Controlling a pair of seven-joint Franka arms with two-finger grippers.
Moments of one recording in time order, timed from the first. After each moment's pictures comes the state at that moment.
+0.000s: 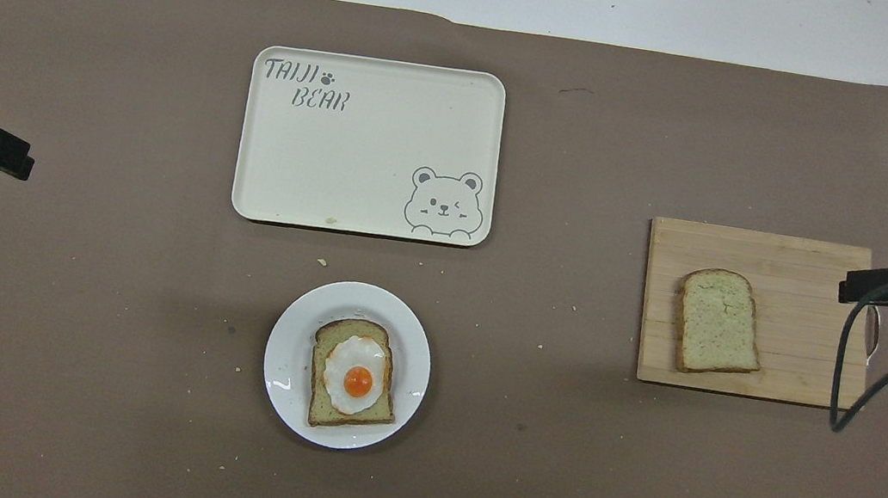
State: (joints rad) left arm -0.09 0.02 0.04 -1.54 0.00 1.54 0.13; right arm 0.03 -0.05 -0.09 -1.77 -0.02 1.75 -0.06
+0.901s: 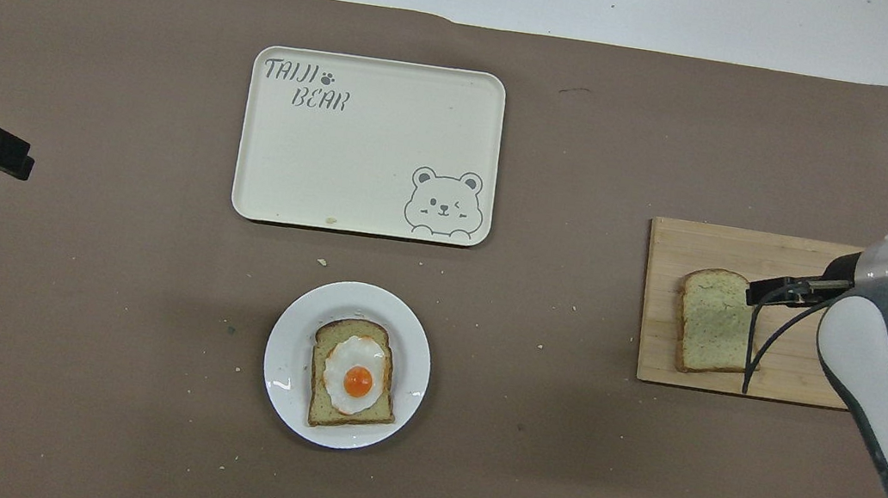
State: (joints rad) left arm -0.09 0.02 0.04 -1.54 0.00 1.54 0.13; right arm -0.02 0.12 -0.09 -2.03 0.09 2.11 -0.27
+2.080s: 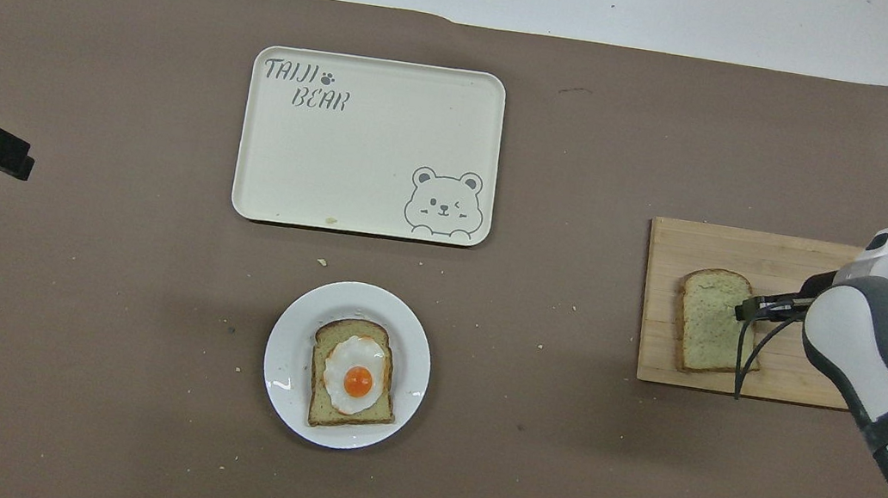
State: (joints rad) left arm -0.09 0.02 0.04 -1.54 0.00 1.54 0.13; right arm -0.08 0.22 -0.09 -2.07 0.24 2.18 -0.45
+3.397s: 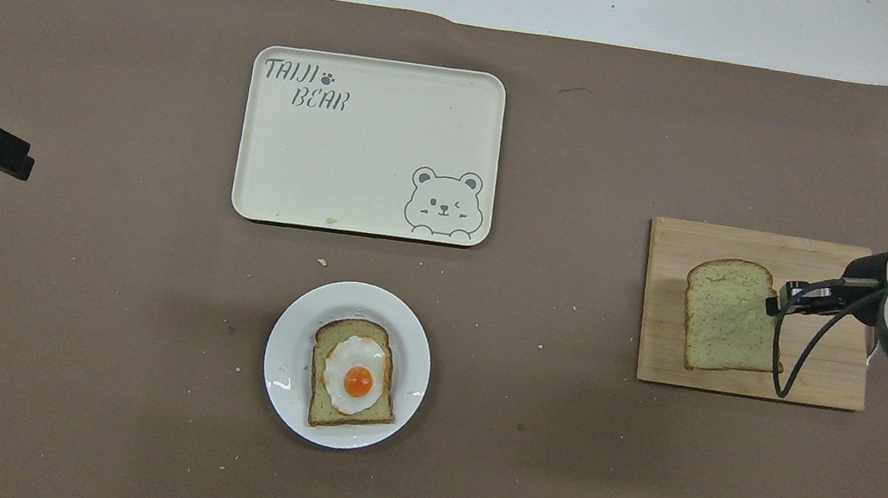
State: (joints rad) left arm -0.09 0.02 0.04 -1.54 0.00 1.54 0.13; right arm -0.07 0.12 -0.09 -1.92 0.26 1.87 -0.32
